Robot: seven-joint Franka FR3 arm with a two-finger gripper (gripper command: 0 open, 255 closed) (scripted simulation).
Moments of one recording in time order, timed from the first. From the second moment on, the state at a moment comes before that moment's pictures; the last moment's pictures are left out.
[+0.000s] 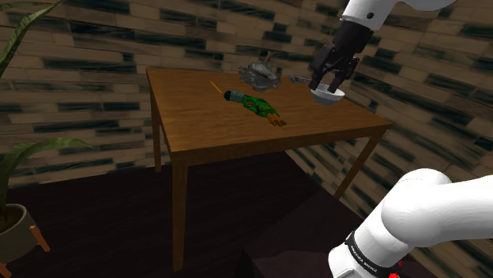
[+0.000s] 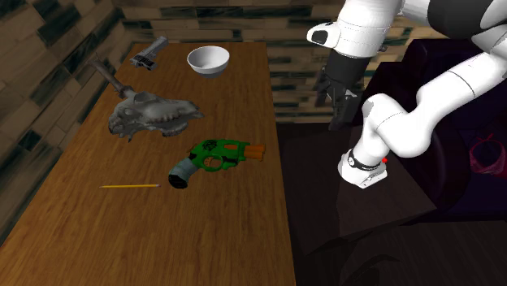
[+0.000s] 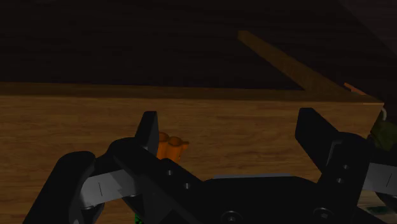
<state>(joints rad) -0.02 -0.79 0.02 -2.26 0.12 1.55 0.13</state>
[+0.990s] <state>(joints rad) -0.10 -0.41 0.06 -2.25 0.05 1.88 0.23</state>
